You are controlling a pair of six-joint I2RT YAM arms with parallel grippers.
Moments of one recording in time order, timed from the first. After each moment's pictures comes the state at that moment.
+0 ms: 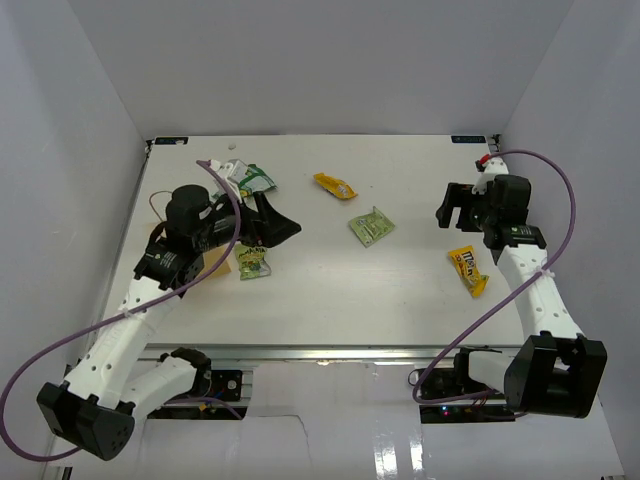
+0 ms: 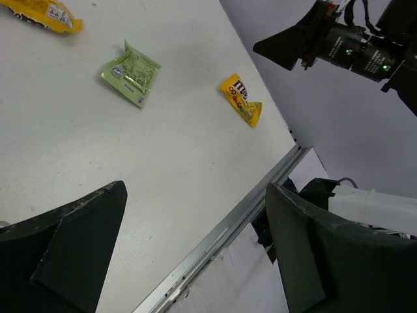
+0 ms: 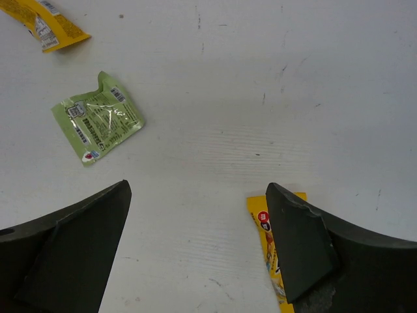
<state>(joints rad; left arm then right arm) -0.38 0.96 1.01 -0.31 0.52 -0.52 -0.05 1.17 0.93 -0.34 -0.22 0.04</state>
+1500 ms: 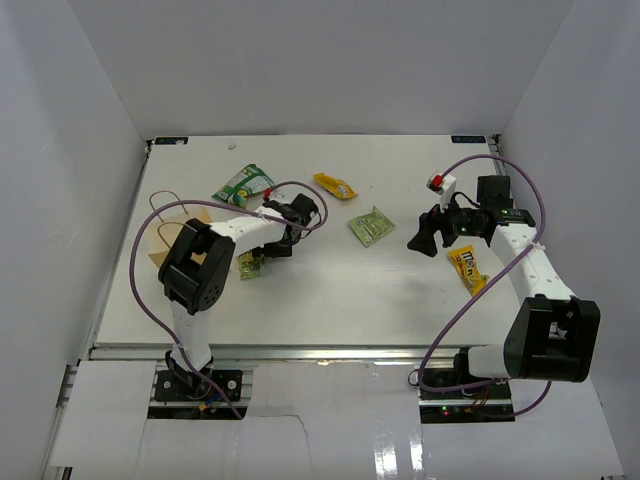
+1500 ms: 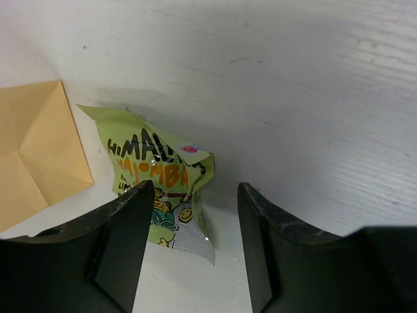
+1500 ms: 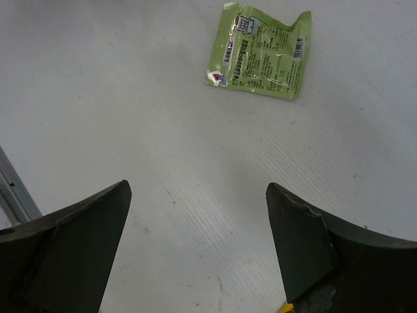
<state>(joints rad) -0.62 1.95 1.34 -0.79 -0.64 -0.67 -0.03 1.34 1.01 -0.60 -0.82 -0.58</state>
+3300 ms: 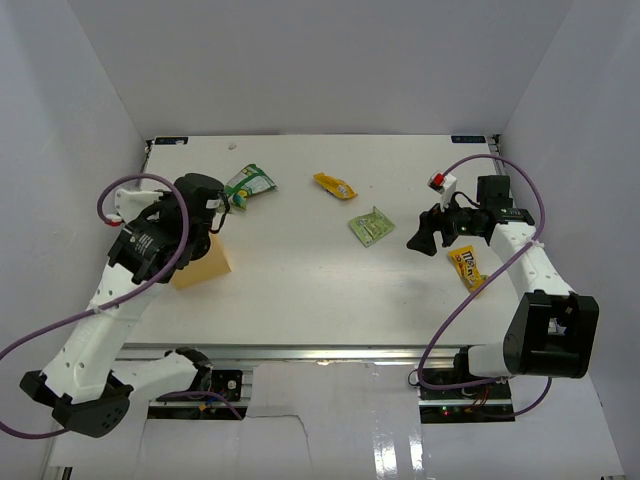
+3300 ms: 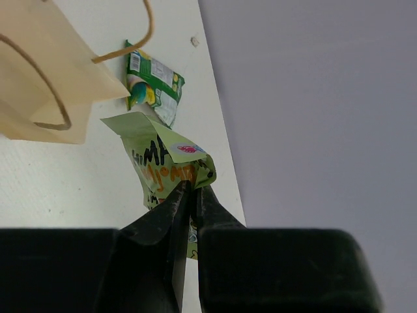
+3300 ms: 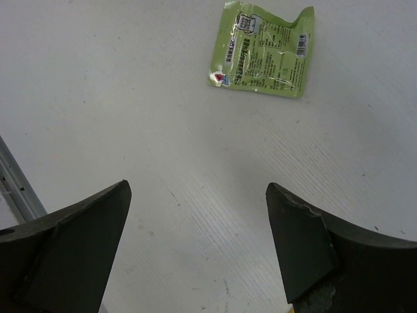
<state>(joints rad) -0.58 1.08 1.49 -1.10 -0.86 -1.66 -0.03 1.36 1.01 -0.59 -0.84 -0.55</state>
